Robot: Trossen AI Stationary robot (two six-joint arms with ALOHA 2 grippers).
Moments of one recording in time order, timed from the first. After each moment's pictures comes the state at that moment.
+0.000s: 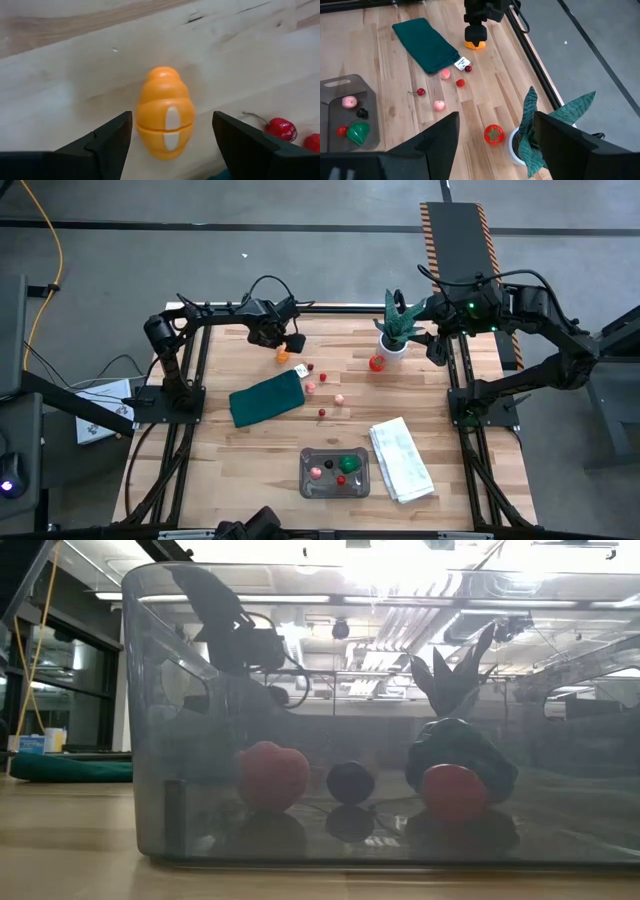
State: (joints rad) left arm 0.72 1.84 1.18 -0.71 0.06 -0.68; right arm -0.24 1.16 1.71 -1.32 0.10 -0.02
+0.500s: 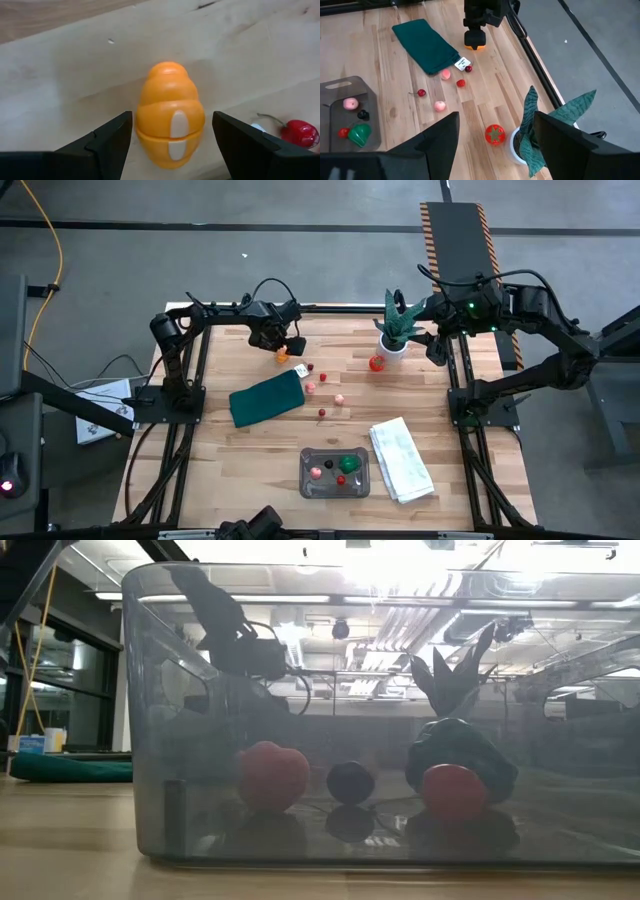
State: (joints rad) left arm 0.72 1.88 1.18 -0.71 0.08 -0.68; right arm -0.24 1.16 1.71 -1.32 0.10 0.00
